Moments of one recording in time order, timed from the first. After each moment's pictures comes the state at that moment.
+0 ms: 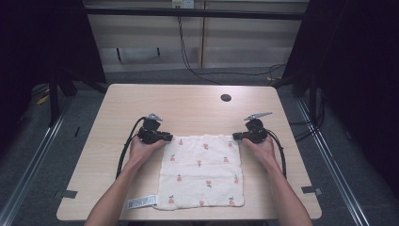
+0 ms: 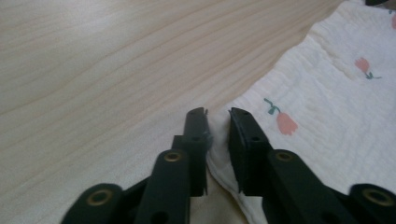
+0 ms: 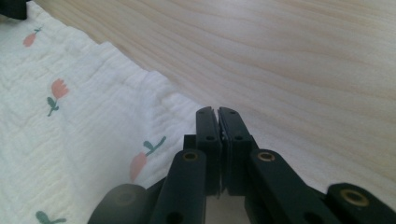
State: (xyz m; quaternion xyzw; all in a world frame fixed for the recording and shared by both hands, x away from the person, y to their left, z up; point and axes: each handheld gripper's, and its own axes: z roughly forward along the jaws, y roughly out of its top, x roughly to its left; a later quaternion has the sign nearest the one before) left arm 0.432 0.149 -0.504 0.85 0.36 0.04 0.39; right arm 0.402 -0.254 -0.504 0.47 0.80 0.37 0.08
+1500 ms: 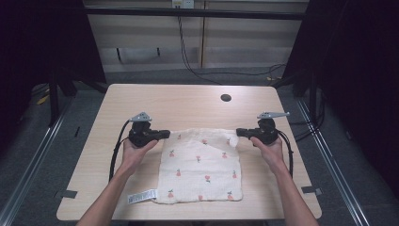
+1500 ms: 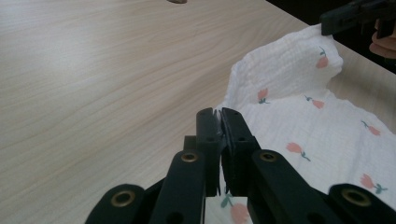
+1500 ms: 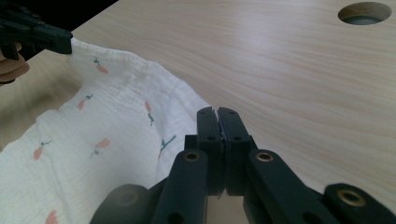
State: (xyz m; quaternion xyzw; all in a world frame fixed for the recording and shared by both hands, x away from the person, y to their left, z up) left arm 0.394 0.169 -0.463 0.81 0.33 0.03 0.49; right arm 0.368 -0.268 -0.462 0.44 0.76 0.48 0.08
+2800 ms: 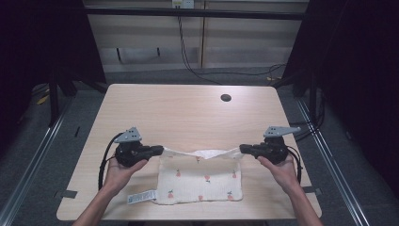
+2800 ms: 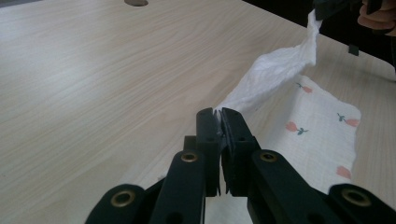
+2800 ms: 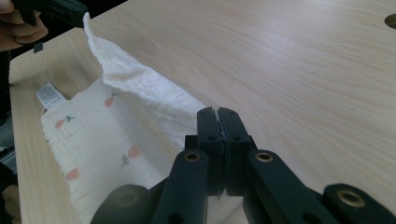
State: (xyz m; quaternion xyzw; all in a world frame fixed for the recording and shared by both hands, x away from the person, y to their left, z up) left arm 0.320 0.190 -0.435 0.82 0.27 0.05 0.49; right arm 0.291 -0.262 -0.431 0.38 0.79 0.47 0.08
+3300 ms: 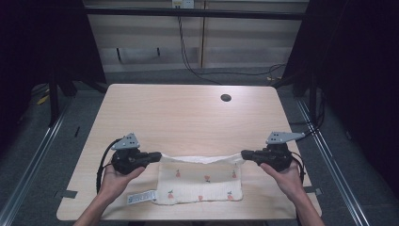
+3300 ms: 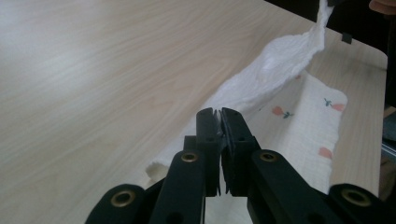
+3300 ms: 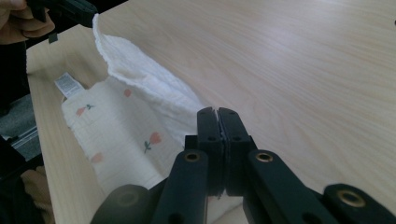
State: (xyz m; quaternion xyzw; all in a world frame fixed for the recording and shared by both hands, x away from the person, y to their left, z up) left arm 0.300 0.194 -0.436 0.84 0.27 0.05 0.47; right arm 0.266 -0.259 -0.421 0.36 0.80 0.47 0.09
